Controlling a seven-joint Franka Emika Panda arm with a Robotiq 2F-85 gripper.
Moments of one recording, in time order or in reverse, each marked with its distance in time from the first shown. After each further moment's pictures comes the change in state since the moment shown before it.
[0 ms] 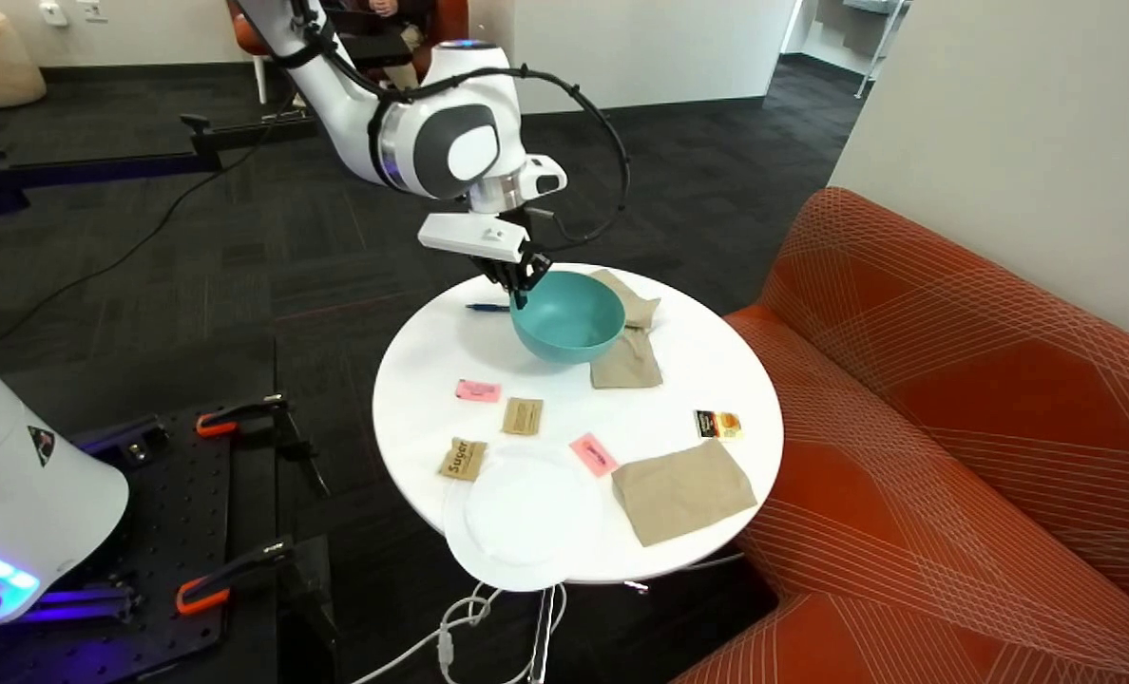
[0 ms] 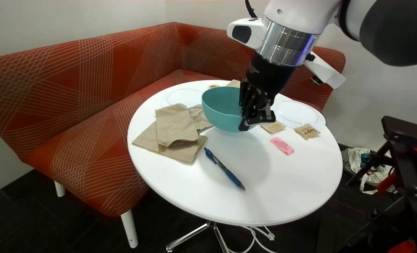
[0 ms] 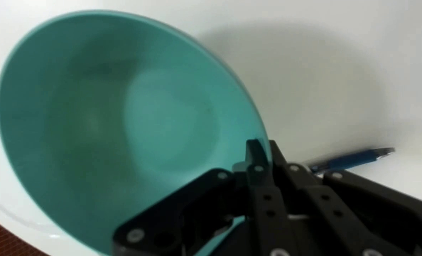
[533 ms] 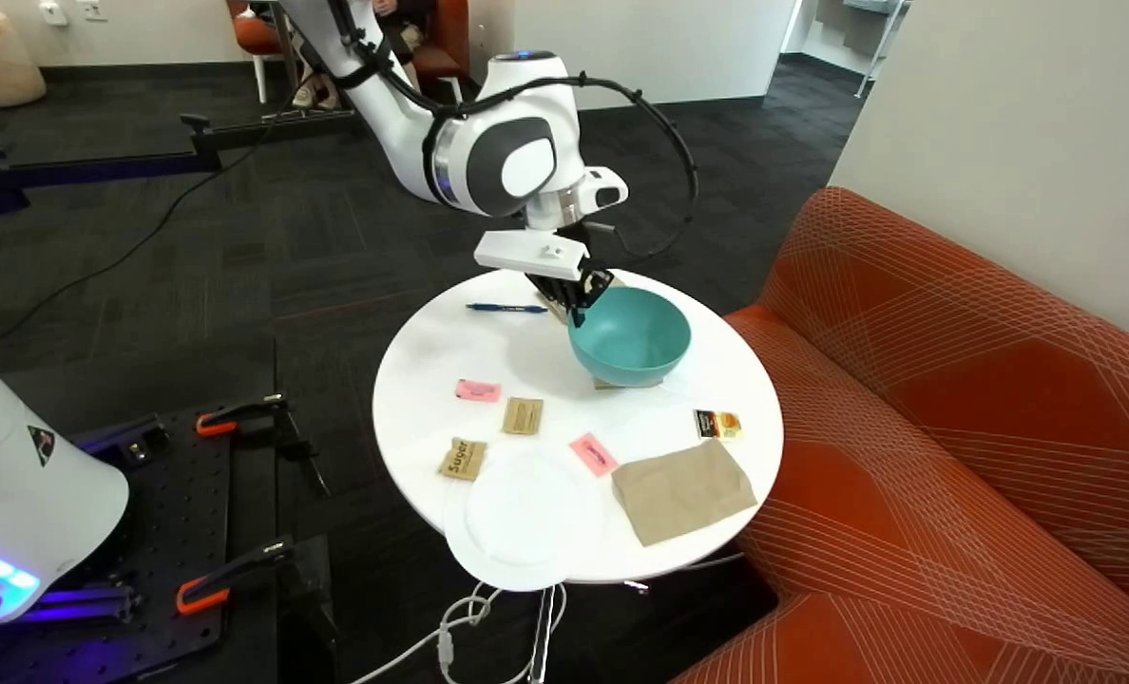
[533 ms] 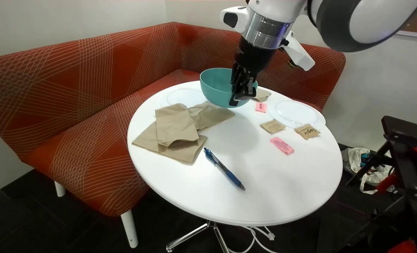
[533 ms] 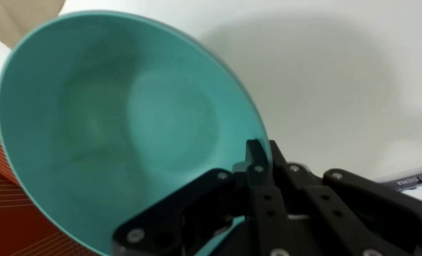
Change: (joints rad) arm -0.031 0.063 -0.098 0.116 -0.026 0.003 -0.023
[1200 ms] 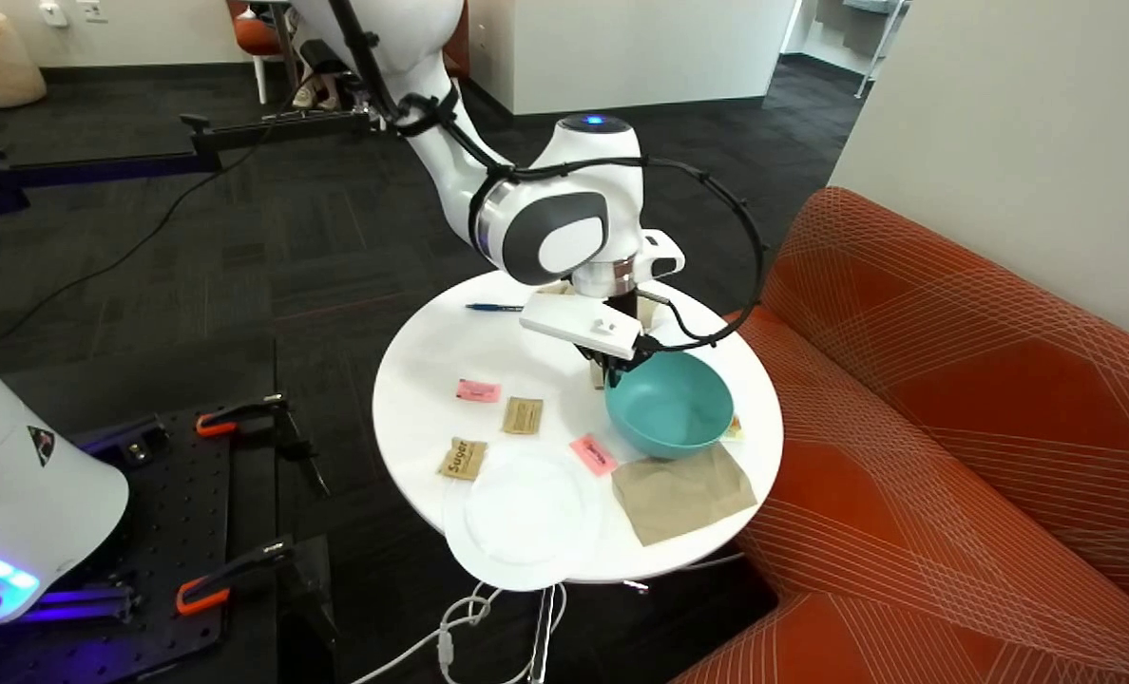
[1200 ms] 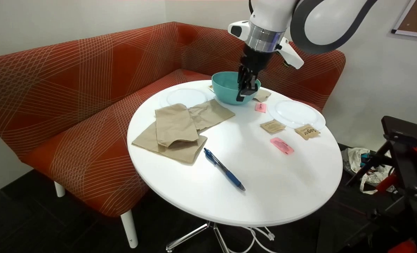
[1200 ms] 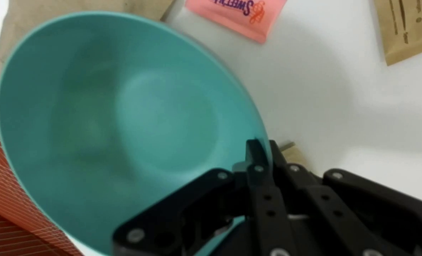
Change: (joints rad) arm -0.206 0.113 0.044 0.086 0.105 0.000 -0.220
